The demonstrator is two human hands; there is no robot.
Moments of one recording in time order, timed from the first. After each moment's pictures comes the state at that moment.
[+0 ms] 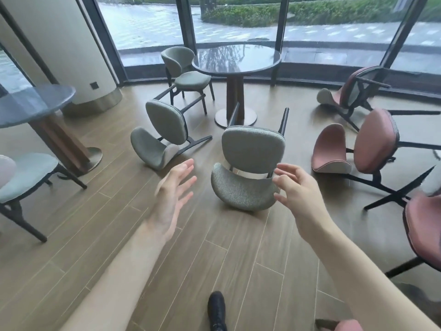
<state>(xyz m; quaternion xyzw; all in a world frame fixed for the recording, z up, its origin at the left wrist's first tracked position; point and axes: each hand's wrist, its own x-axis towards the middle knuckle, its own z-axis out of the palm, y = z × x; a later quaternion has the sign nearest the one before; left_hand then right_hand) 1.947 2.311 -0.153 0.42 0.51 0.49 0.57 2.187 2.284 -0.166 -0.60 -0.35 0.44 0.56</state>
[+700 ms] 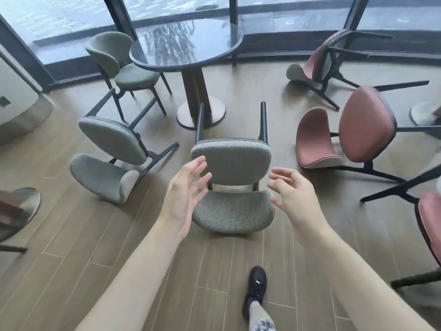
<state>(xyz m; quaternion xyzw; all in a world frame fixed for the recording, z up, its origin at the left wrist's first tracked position) 2.072 2.721 -0.210 0.43 0.46 0.40 0.67 2.264 2.634 -0.220 -0.65 -0.23 0.43 0.58</state>
